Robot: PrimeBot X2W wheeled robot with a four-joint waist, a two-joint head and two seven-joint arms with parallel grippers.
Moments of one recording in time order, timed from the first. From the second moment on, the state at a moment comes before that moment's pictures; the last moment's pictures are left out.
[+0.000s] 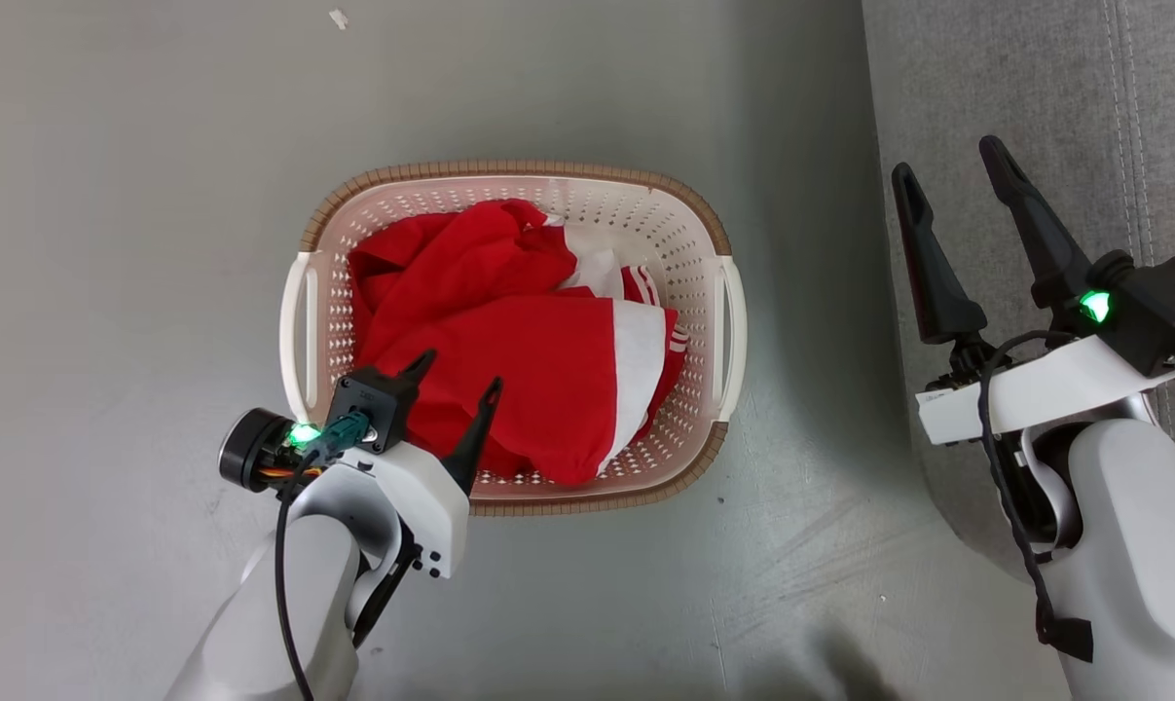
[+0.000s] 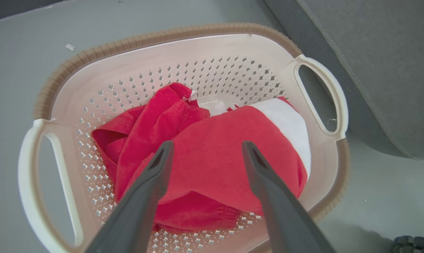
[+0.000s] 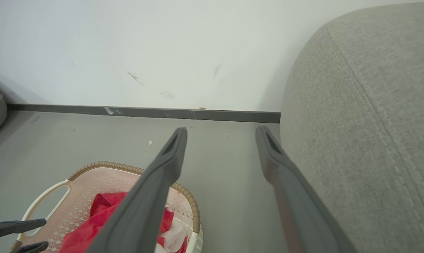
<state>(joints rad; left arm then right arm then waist) -0.52 0.04 -0.37 0.50 -0.23 -0.11 -0.03 -0.43 -0.09 0.07 0.05 0.11 0.13 -0.25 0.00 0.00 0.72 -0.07</state>
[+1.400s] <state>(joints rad) -0.67 0.04 -0.38 0.64 -0.29 -0.05 0.11 -0.50 -0.06 0.09 0.02 0.12 0.13 -0.26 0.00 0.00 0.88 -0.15</state>
